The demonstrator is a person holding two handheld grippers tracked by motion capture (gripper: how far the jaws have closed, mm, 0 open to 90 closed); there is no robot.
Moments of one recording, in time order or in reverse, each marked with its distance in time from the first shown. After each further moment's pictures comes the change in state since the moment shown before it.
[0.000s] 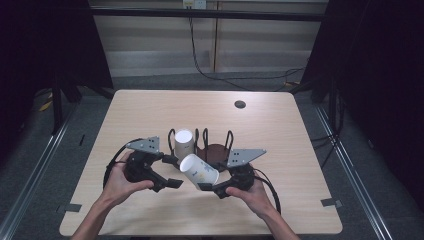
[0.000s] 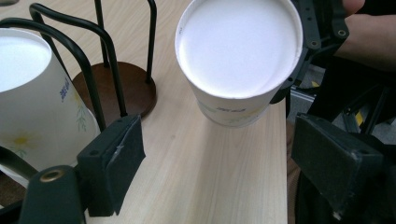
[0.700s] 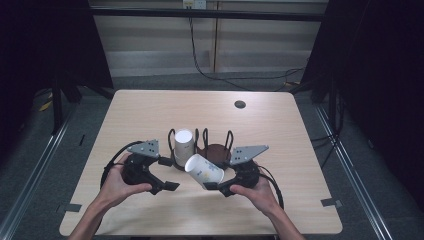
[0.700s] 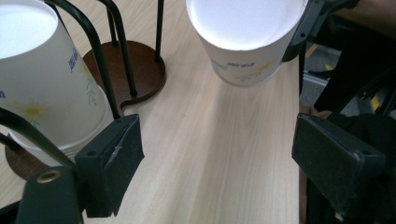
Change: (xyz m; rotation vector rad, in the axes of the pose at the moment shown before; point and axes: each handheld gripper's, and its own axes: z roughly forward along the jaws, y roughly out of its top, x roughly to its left) left arm 0.000 -0.007 0.001 0.089 0.046 0.018; right arm -0.004 0.005 -0.012 0.094 -0.010 0.004
